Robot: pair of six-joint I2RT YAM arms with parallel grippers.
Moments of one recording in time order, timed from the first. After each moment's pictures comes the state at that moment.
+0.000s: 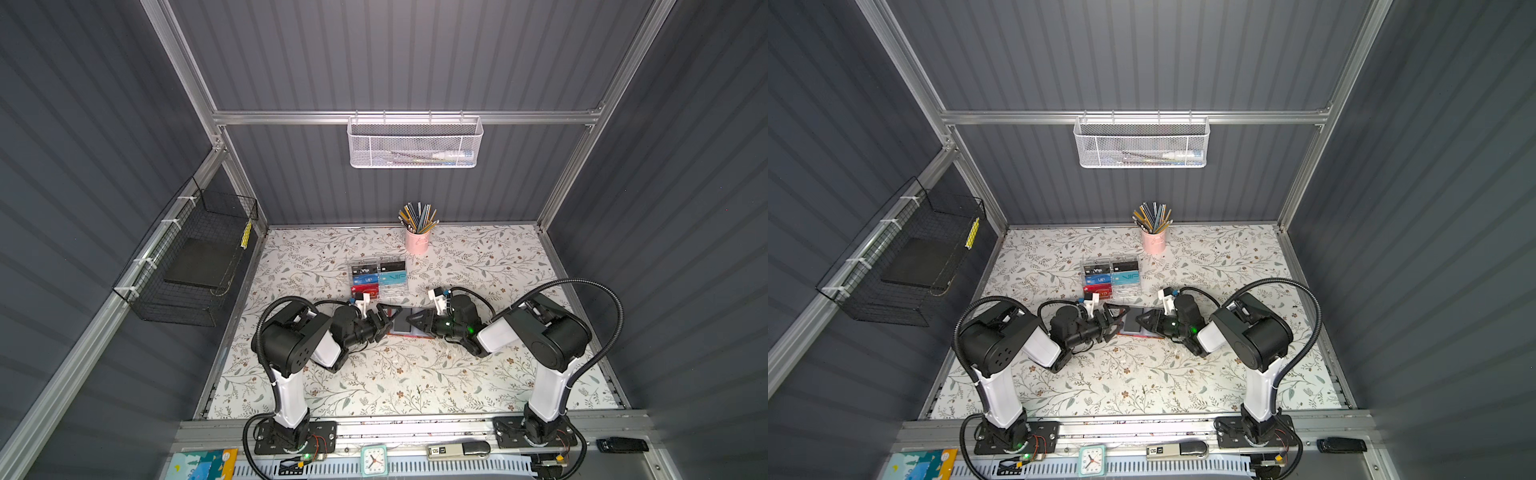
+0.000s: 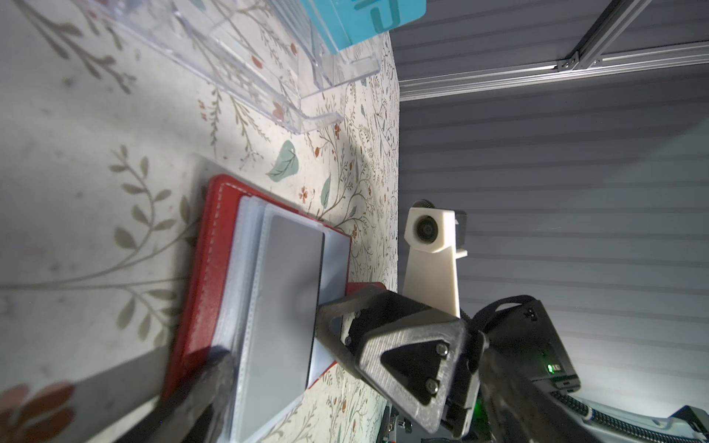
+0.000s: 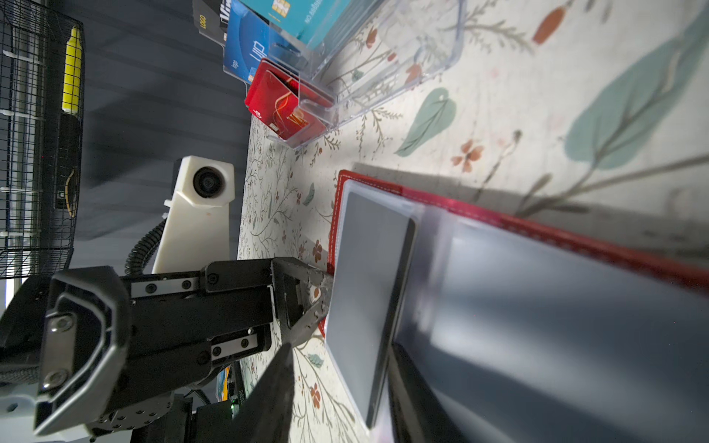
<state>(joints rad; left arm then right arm) -0.52 1.89 0.40 1.22 0.55 -1.30 0.58 1.89 0.57 0.87 -0.56 0.96</state>
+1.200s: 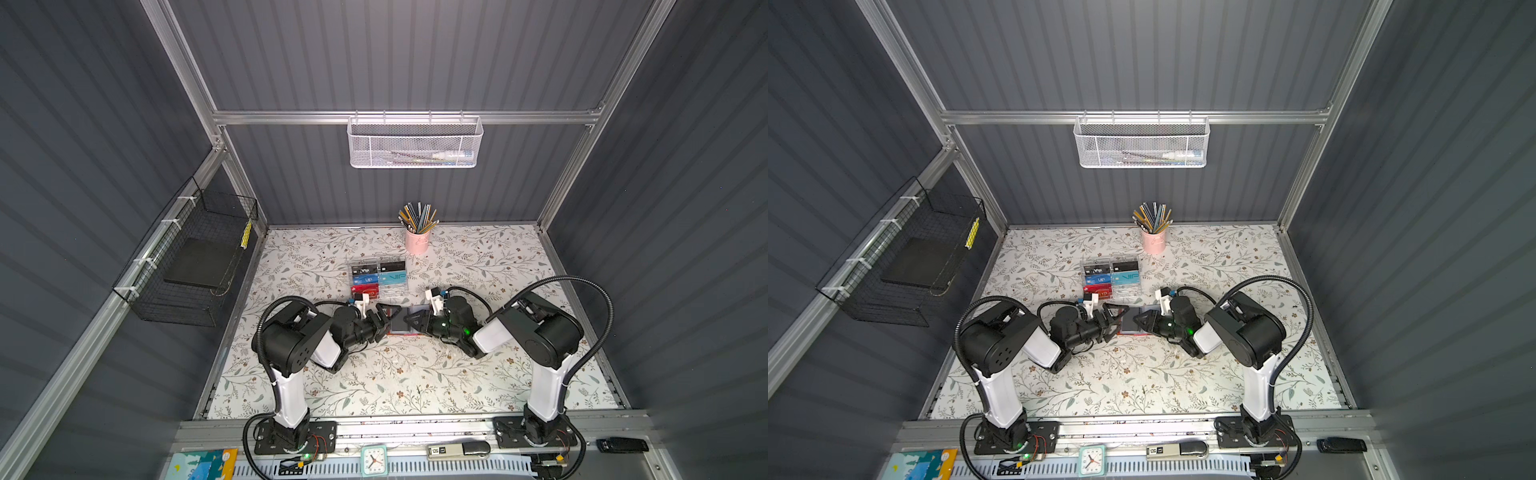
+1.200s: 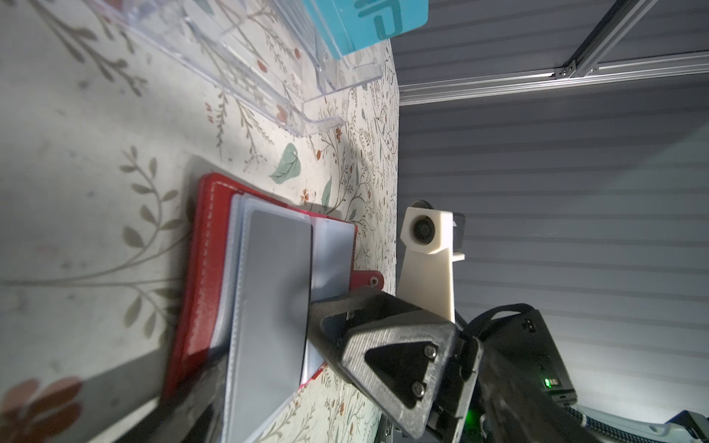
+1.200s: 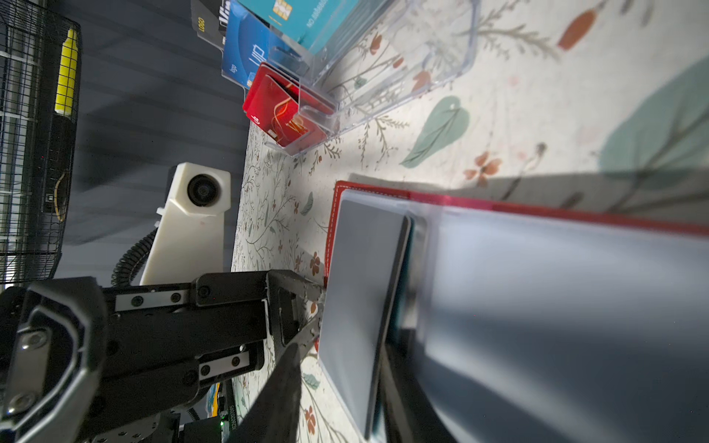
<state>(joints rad) -0.52 1.89 0.39 1.23 0.54 -1.31 0.62 1.94 0.58 0.93 -0.51 0.96</state>
